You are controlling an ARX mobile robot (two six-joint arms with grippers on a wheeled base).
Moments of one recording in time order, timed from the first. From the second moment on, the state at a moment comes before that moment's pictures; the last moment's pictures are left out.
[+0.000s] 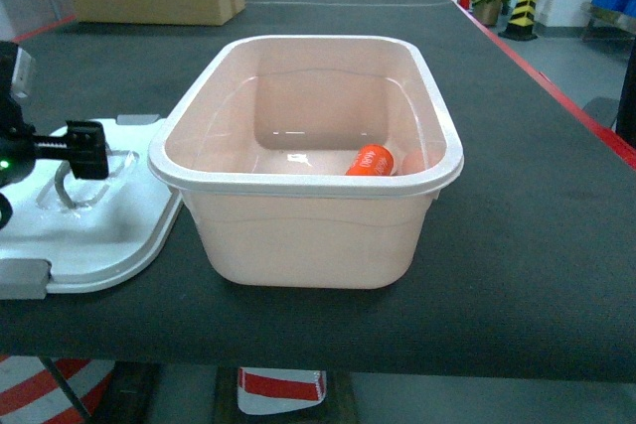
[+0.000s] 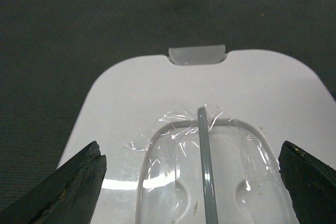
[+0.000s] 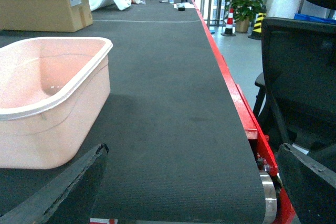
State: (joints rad) left arm 0.12 2.25 1.11 0.90 0.05 0.12; right arm 0.00 0.00 0.01 -0.01 0.00 0.00
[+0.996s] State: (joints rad) left arm 0.15 2.23 1.18 0.78 0.08 0.05; right arm 0.00 0.00 0.01 -0.01 0.00 0.00
